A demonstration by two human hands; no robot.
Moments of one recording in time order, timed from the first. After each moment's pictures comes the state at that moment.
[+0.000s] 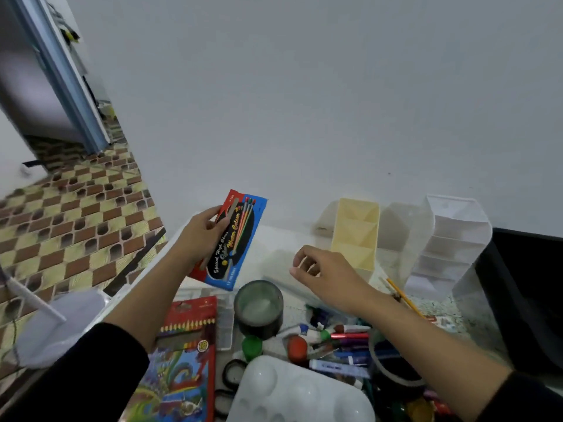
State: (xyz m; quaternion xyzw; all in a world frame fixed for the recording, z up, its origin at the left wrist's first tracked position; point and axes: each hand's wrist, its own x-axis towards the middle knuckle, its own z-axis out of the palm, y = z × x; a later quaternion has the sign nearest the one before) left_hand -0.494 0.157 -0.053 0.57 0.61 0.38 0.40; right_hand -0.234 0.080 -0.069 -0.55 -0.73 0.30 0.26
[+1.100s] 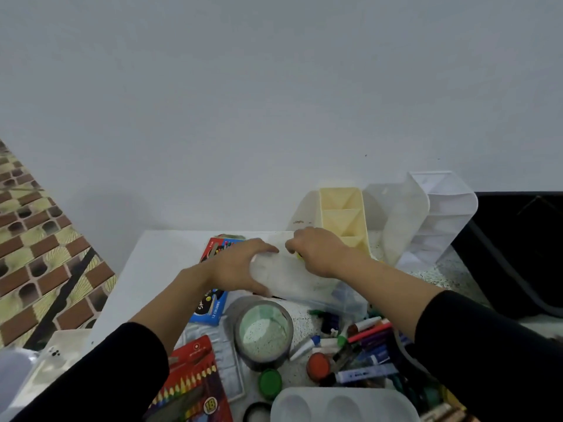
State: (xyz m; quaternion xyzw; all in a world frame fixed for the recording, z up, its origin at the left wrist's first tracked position) left_hand -0.451 0.239 -0.117 0.90 0.32 0.02 0.29; right_hand -0.240 0.178 -0.095 -0.61 -0.79 0.03 -0.08
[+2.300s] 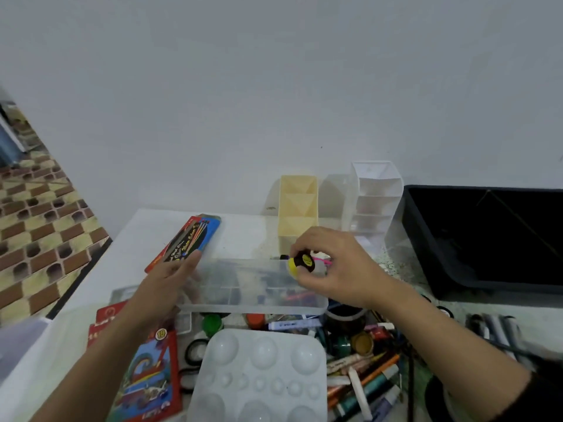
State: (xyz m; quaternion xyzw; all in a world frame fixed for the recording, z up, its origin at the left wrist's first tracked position) left_hand -0.461 0.044 -0.066 0.60 0.61 0.29 0.43; right_hand -0.169 -0.012 -0.036 -0.49 -0.79 0.15 0.34
